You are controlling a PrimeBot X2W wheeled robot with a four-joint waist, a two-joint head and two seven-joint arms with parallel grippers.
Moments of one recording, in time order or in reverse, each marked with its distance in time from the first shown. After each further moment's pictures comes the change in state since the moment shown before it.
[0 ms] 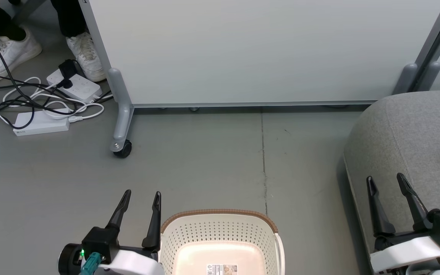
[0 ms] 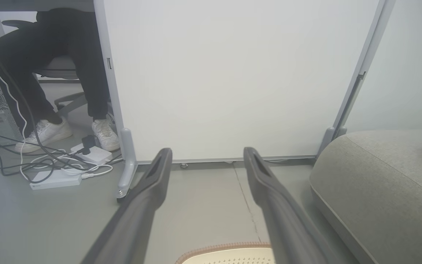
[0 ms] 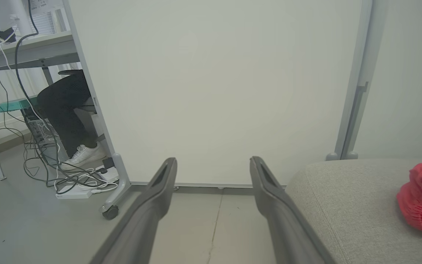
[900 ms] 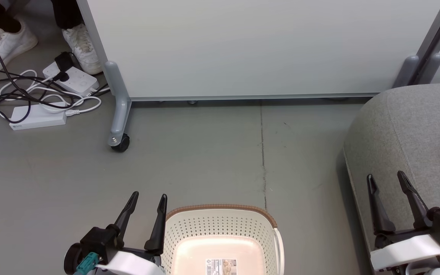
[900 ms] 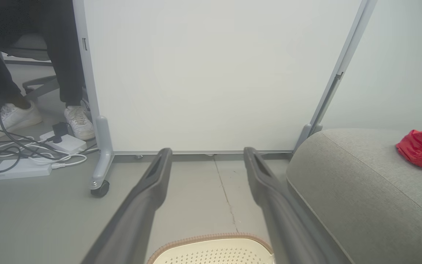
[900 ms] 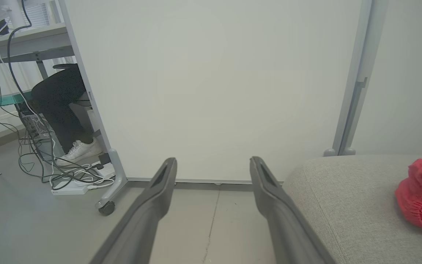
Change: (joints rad) left arm -0.006 0.000 -0.004 0.018 -0.058 -0.097 0.000; right arm -0.007 0.005 -0.007 0.001 -0.019 0.000 0.000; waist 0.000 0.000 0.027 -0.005
